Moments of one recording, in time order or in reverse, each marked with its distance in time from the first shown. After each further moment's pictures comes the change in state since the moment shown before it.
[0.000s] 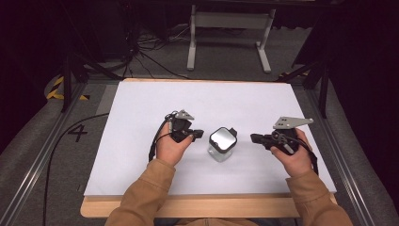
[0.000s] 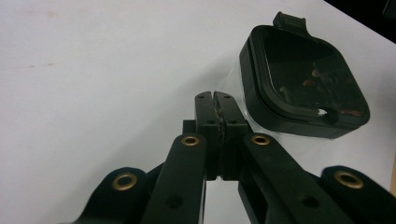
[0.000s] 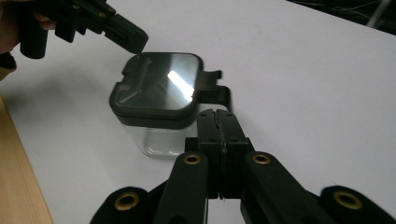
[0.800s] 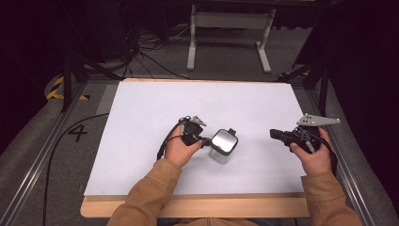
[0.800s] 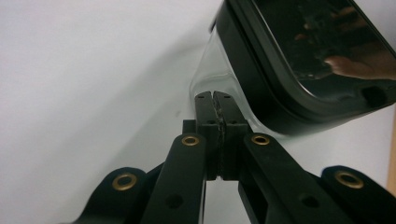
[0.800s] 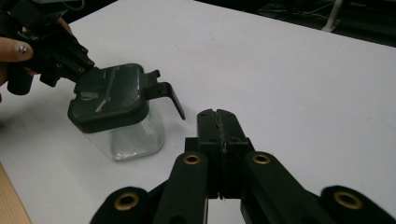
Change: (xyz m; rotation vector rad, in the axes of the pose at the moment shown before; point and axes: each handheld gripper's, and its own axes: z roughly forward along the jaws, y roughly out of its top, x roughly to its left) left arm -0.016 -0.003 0.031 0.141 -0.076 0.075; right arm -0.029 -0.012 -0.036 -0.056 -0.073 0.094
